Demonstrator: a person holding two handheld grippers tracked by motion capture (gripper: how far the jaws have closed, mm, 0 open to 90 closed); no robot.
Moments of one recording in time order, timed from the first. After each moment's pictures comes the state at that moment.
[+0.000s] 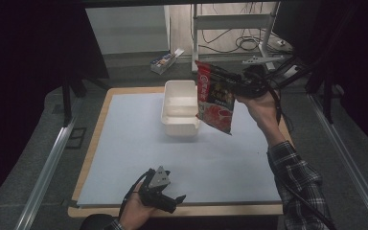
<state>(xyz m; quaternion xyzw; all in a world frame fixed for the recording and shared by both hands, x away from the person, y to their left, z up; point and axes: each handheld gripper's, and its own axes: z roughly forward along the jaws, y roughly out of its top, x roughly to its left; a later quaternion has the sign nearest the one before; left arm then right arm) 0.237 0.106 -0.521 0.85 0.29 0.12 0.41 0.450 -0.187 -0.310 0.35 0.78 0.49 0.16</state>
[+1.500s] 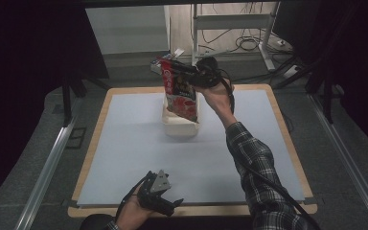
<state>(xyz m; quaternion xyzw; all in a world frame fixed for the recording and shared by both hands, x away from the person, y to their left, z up) 0.232 0.104 -0.527 0.88 0.27 0.13 0.37 0.506 -0.074 -0.335 0.31 0.79 0.50 0.16</state>
